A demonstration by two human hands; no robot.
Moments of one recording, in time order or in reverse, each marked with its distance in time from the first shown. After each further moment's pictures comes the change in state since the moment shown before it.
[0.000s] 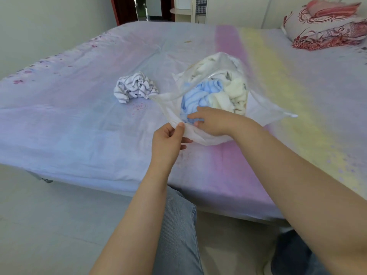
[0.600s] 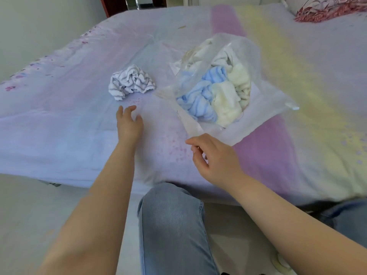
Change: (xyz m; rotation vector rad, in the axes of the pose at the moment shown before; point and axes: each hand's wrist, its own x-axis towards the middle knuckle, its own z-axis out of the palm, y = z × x) left_hand 0.127 -0.068 -0.087 0.657 0.157 0.071; right_hand -0.070 -0.029 0.109 0.322 0.811 -0.280
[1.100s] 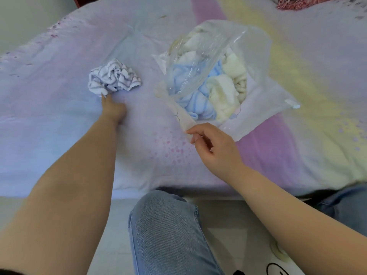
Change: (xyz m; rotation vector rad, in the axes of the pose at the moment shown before) left_hand 0.151 -0.050 0.034 0.117 -0.157 -0.097; right_hand 0.015 0.011 0.012 0.154 0.075 0.270
